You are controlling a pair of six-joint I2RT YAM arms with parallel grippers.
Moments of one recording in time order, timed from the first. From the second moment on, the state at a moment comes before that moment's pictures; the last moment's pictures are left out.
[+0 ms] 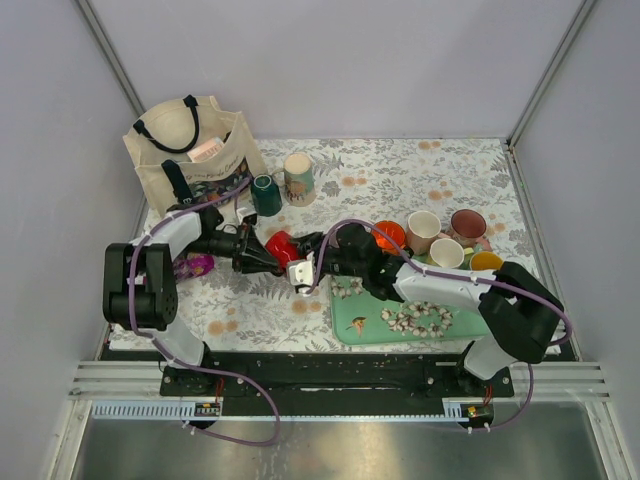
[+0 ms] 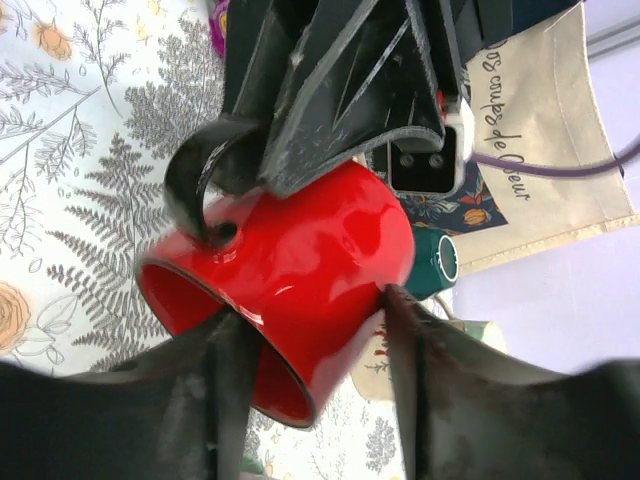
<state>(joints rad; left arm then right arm) -0.03 1.68 1.06 -1.18 1.36 0.00 0.94 1.56 0.88 0.43 -0.38 -1.00</state>
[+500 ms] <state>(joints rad) -0.01 1.56 1.16 -1.13 1.11 -0.06 0.94 1.57 0.95 0.27 -0.24 -0.76</state>
